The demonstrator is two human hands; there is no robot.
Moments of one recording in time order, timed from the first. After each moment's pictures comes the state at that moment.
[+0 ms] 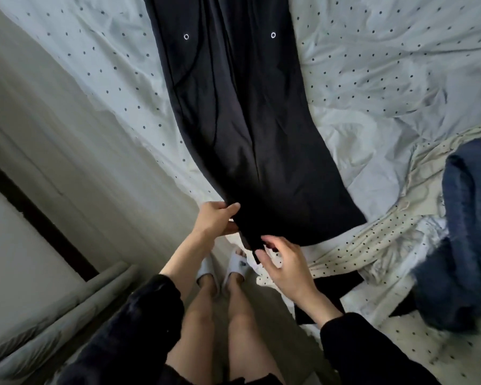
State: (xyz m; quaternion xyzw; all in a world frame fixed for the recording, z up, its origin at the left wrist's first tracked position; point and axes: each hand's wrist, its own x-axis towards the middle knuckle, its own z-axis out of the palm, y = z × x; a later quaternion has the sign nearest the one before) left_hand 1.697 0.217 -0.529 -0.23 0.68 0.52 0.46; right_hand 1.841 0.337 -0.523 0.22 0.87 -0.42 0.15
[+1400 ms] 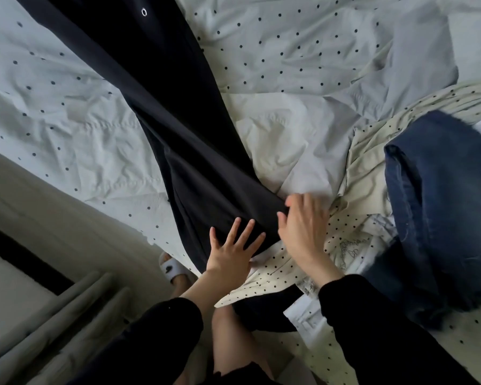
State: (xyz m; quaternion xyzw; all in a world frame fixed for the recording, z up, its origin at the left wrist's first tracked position) left_hand 1.791 0.402 -0.586 0.43 0.78 -0.08 0.46; right_hand 1.819 0.557 -0.572 0.30 0.94 -0.10 0.12
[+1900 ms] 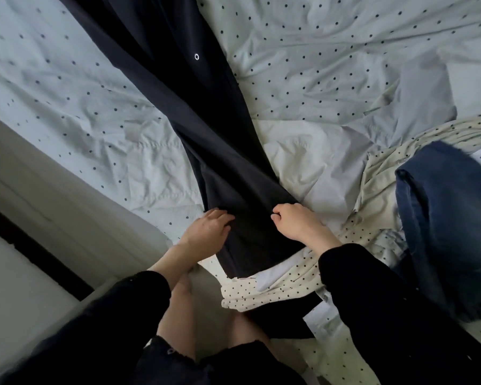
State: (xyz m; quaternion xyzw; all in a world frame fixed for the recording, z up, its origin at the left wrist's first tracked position) left_hand 1.680 0.338 -0.550 0.31 0.84 0.13 0.43; right_hand 1.743 0.538 -0.534 0.21 0.85 -0.21 0.43
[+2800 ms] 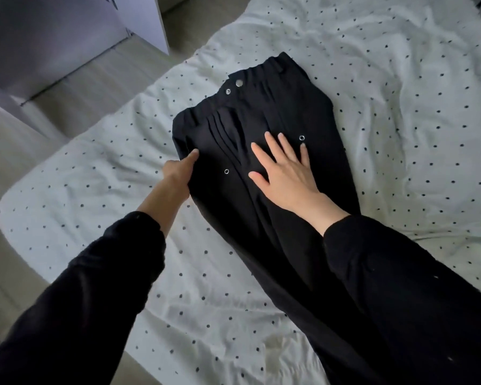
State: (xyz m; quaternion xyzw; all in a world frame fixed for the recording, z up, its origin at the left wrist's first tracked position) left_hand 1.053 0.283 -0.516 -0.28 0.71 0.59 0.27; right_hand 1.166 0.451 -0.484 0.09 0.99 -0.06 0.13
